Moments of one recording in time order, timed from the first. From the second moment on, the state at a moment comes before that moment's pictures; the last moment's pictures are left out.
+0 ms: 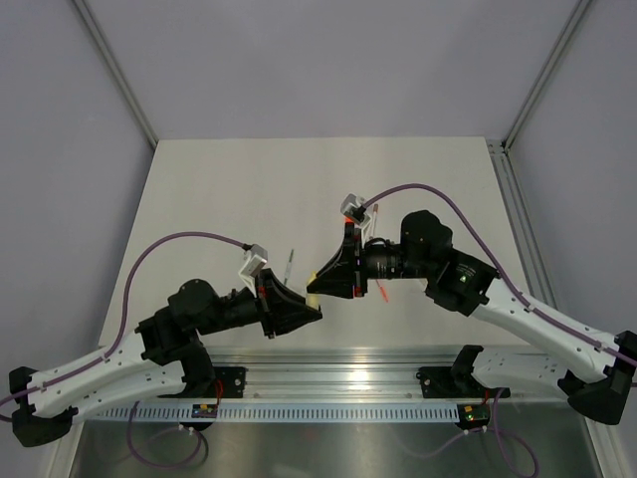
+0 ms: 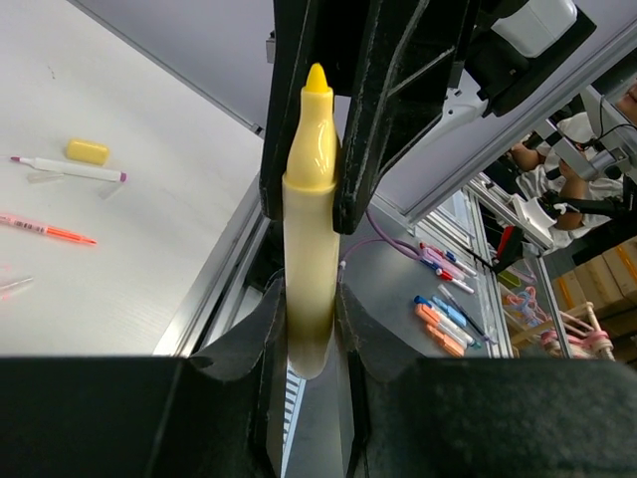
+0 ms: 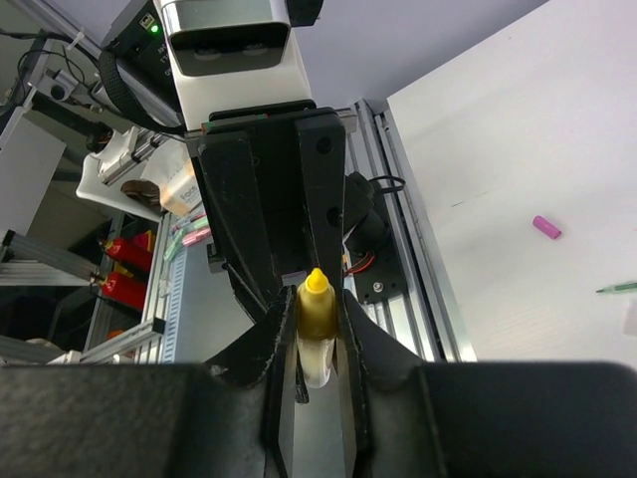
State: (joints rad) left arm -1.10 0.54 0.58 0.01 0.24 -0.63; right arm 0.95 1.05 1.06 -0.12 -0.57 0.50
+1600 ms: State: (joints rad) left arm -1.10 0.58 0.36 0.12 0.16 -0.44; right arm 0.03 1.45 0.96 -0.68 -0.13 0.40
